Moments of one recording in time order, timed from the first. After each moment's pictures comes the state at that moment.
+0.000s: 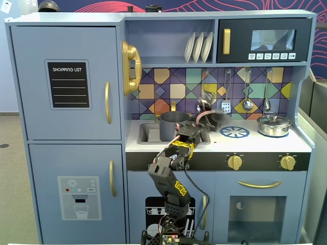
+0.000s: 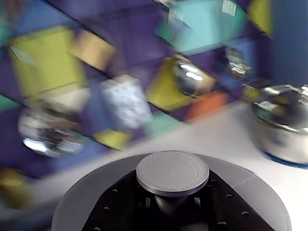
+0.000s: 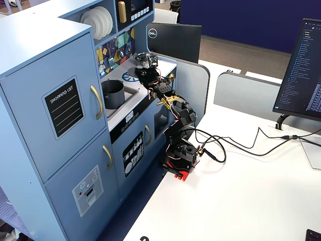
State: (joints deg) arm 25.6 126.8 111.6 6.1 -85.3
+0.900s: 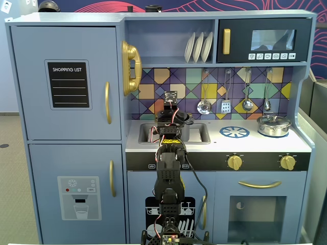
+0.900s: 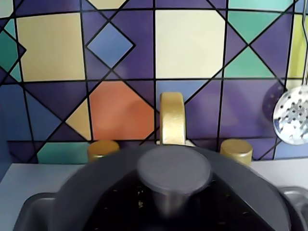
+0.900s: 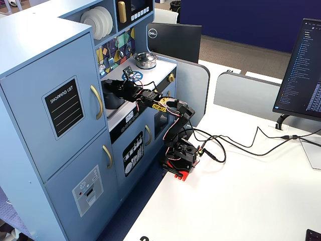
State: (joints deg) arm 0.8 118.5 114.0 -5.0 -93.3
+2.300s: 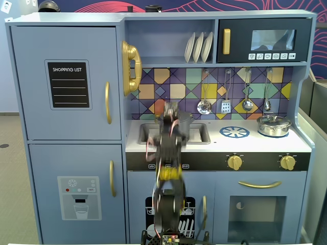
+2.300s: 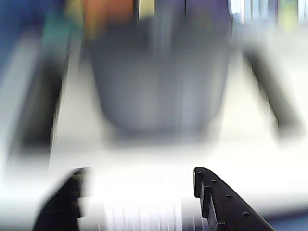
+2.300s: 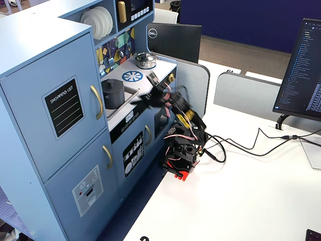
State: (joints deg) arm 3.3 170.7 125.5 63.3 -93.3
